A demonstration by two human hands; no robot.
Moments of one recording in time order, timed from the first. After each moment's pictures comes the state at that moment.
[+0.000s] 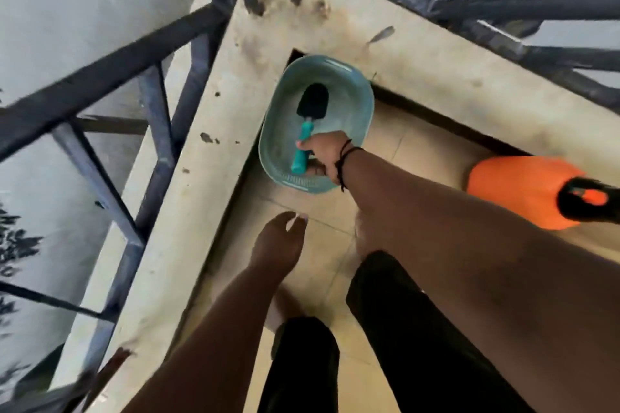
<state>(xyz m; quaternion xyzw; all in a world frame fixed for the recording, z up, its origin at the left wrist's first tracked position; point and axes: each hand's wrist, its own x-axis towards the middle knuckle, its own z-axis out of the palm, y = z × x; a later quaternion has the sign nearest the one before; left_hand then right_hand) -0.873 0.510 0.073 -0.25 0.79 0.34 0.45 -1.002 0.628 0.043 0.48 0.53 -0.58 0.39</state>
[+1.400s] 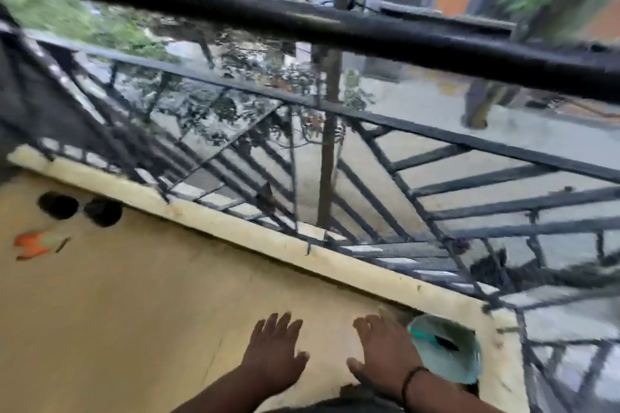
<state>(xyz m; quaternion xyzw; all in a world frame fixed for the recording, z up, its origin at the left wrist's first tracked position) -0.494 0.532 0.545 -0.49 0.78 0.29 0.25 -0.701 0.585 0.571 -0.67 0.67 0.17 0.28</state>
